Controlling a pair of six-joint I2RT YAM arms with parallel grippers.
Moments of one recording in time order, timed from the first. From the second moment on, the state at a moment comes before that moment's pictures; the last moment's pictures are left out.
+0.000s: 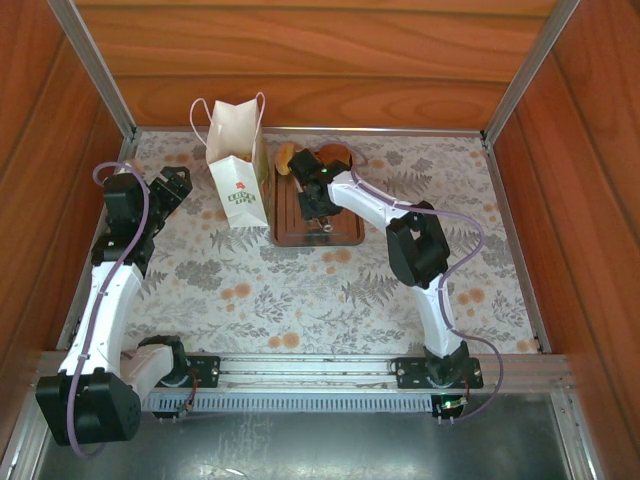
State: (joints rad) left arm 0.05 0.99 0.83 -0.25 0.19 -0.81; right arm 0.72 2.20 1.86 -0.92 0.22 0.41
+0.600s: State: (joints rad) left arm 0.05 0.98 0.83 -0.26 0.19 -0.81; right arm 0.72 2.14 1.78 -0.95 0.22 0.40
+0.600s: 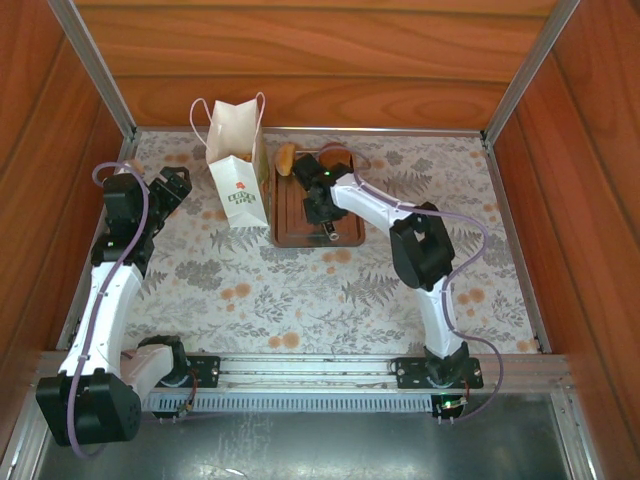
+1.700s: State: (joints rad) left arm 0.05 1.32 1.25 -0.36 0.39 -0.71; right arm 0.78 1.39 1.68 -0.89 0.09 0.32
